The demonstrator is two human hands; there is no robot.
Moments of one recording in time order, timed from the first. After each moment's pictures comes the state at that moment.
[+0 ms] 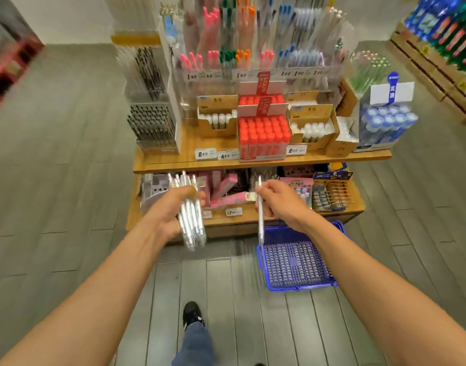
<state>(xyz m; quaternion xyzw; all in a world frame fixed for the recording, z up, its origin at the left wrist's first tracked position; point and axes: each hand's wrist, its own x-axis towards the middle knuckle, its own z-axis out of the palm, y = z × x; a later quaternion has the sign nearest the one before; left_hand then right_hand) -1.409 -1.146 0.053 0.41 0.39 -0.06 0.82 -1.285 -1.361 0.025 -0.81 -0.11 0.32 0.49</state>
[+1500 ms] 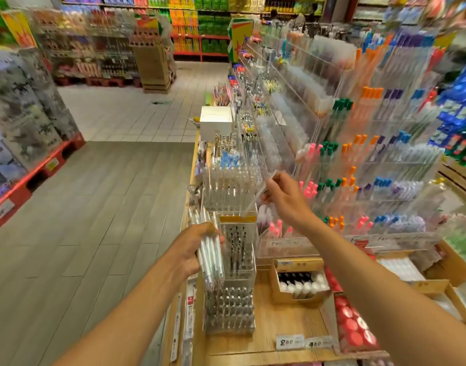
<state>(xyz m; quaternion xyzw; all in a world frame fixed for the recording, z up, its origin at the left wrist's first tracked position) -1.154 -0.762 0.146 0.43 0.29 -0.02 0.85 -1.006 -0.932 0.190 -0.76 -0.24 0.10 0.59</state>
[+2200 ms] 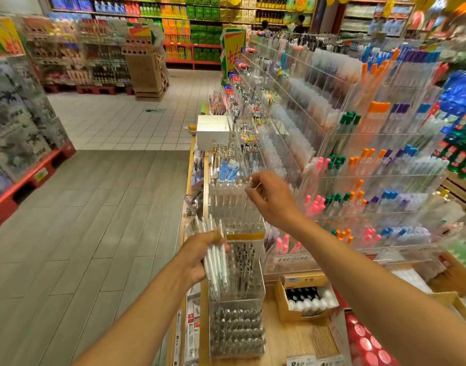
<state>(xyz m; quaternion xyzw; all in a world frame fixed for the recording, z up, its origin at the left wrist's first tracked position) -1.128 -0.732 0.143 0.46 0.29 -0.05 0.84 -0.995 -0.876 0.208 -0.83 -0.40 -0.11 0.37</state>
